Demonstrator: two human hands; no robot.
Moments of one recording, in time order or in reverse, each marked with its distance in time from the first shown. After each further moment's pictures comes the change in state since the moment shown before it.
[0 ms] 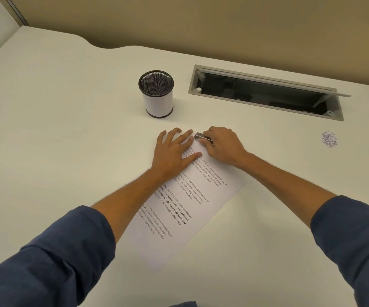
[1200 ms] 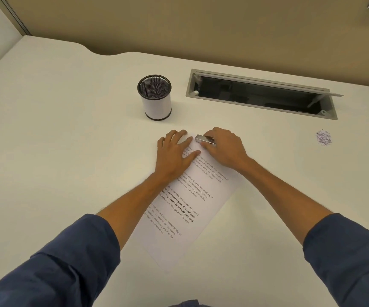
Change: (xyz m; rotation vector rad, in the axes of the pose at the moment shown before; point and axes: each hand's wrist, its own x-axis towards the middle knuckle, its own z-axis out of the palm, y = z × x) left_hand -0.003 0.013 0.000 -0.085 0.049 -0.118; right_hand -0.018 -0.007 -0.014 0.095 -0.002 0.158
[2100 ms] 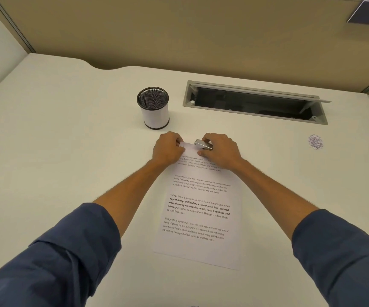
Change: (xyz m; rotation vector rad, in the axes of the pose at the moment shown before) left_hand 0.045 0.007 -0.039 -0.251 -0.212 -0.345; right_hand 0.007 -0.002 -0.004 0.041 -0.066 0.118
